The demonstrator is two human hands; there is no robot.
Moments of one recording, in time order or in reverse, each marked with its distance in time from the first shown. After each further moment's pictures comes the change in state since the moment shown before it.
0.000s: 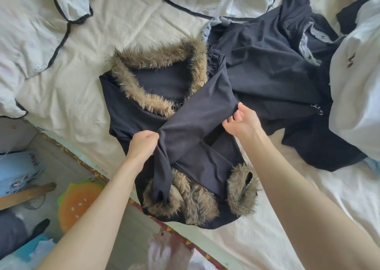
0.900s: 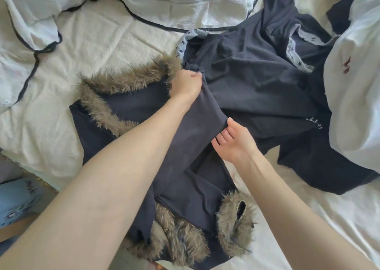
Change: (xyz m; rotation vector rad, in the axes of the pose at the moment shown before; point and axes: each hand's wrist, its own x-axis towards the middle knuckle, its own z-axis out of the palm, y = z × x) left_hand 0.061 0.195 0.124 0.137 0.088 0.464; right_hand 0.025 -0.023 -0.019 -0.054 -0.055 0.051
